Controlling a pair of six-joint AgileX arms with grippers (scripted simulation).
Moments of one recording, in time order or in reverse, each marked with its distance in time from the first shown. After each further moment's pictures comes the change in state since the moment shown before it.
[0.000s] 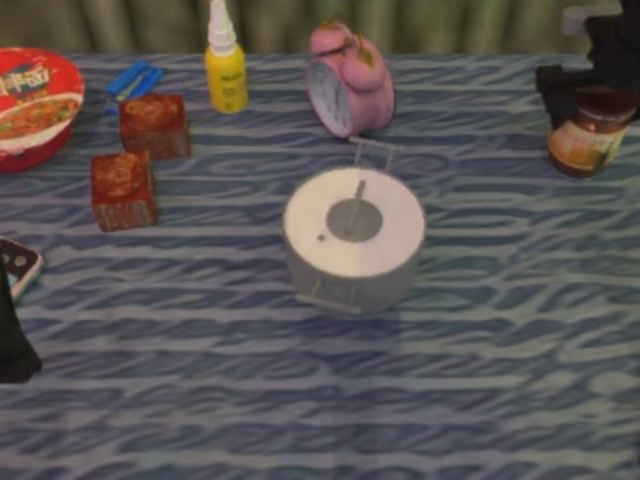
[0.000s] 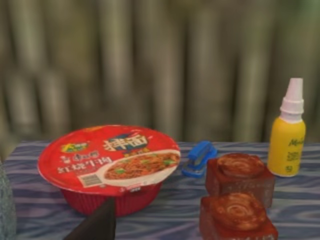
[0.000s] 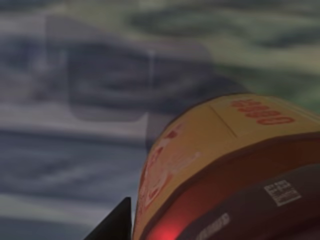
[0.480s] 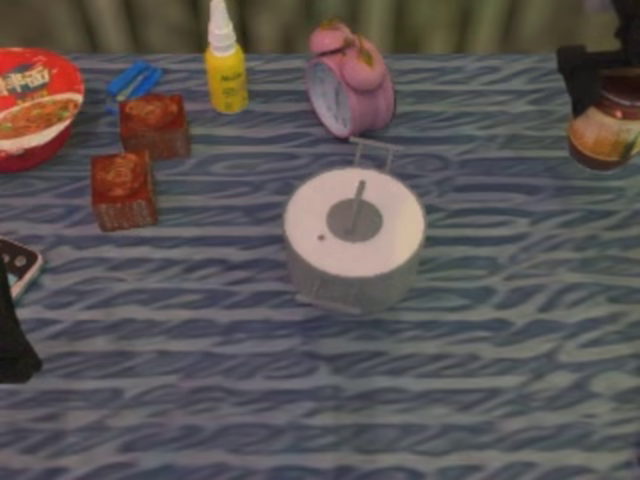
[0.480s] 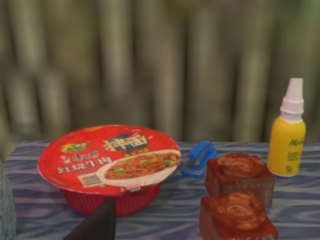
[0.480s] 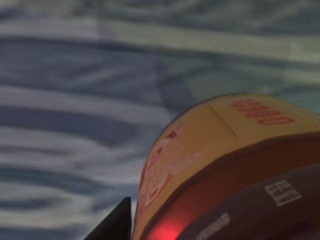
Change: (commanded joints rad) left arm 0.000 0.000 0.000 0.000 0.000 0.000; right arm 0.011 -0.317 -0.372 0.056 -0.005 0.004
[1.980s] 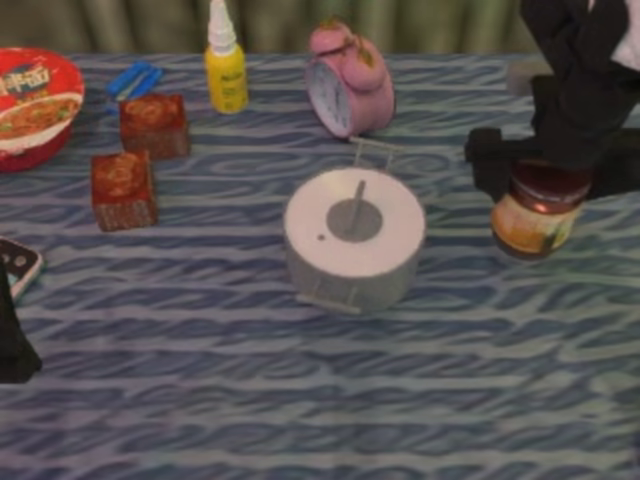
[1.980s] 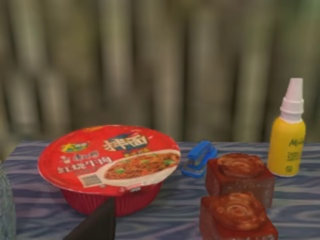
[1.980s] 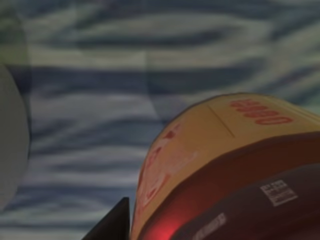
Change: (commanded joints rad) left arm 0.000 0.000 0.000 0.000 0.000 0.000; right arm 0.268 -0.426 -0.734 0.298 0.069 0.361
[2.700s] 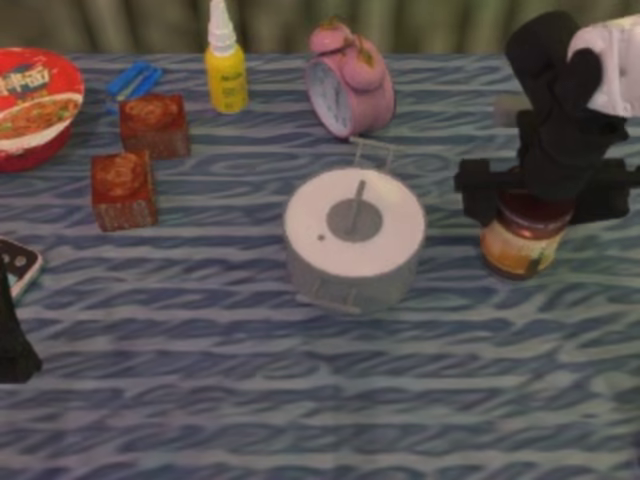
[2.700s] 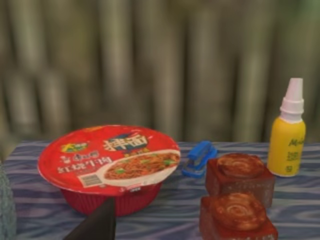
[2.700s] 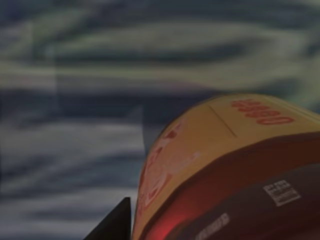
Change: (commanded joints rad) left arm 0.000 0.000 0.000 0.000 0.000 0.000; right arm -0.002 0.075 -0.091 0.166 0.000 -0.001
